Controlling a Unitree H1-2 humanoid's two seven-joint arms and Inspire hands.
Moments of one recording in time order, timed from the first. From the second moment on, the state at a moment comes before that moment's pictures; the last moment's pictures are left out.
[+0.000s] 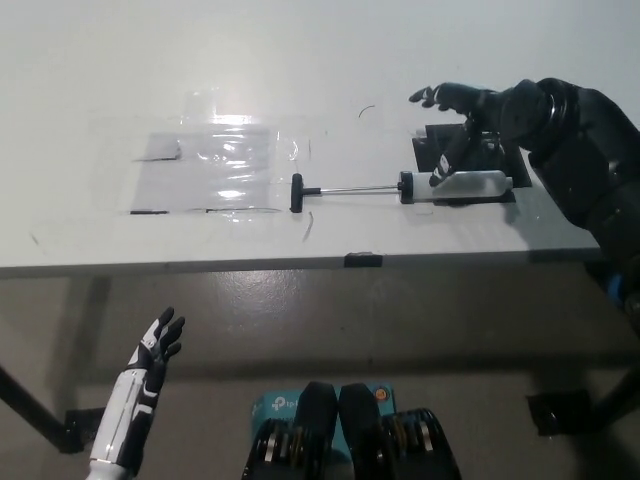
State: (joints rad) left_arm 0.08 0.14 -0.02 -0.05 0.09 -0.23 -0.06; right_arm -1.24 -0.25 0.53 1.16 -0.40 0.09 0.46
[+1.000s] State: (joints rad) left_arm 0.08 0.14 -0.02 -0.05 0.13 -0.21 -0.06; right_arm -1.24 -0.22 0.57 1.29 -0.47 0.02 0.48
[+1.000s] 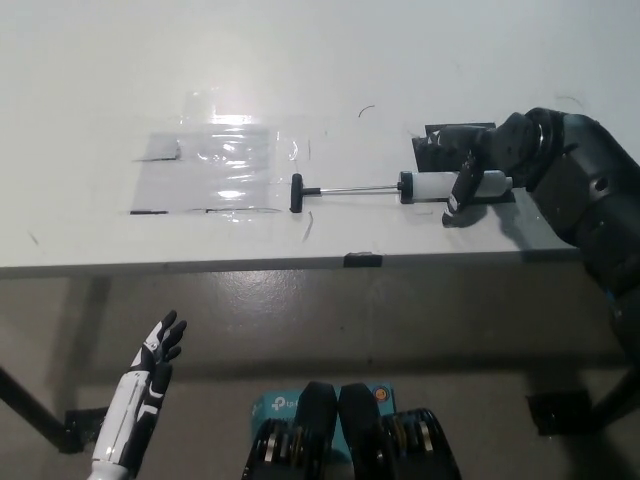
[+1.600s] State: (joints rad) left_arm 0.08 0.15 -0.02 -0.05 0.13 -0.21 -0.06; right_arm -1.24 -0.20 0.56 1.33 -0.49 0.01 0.46
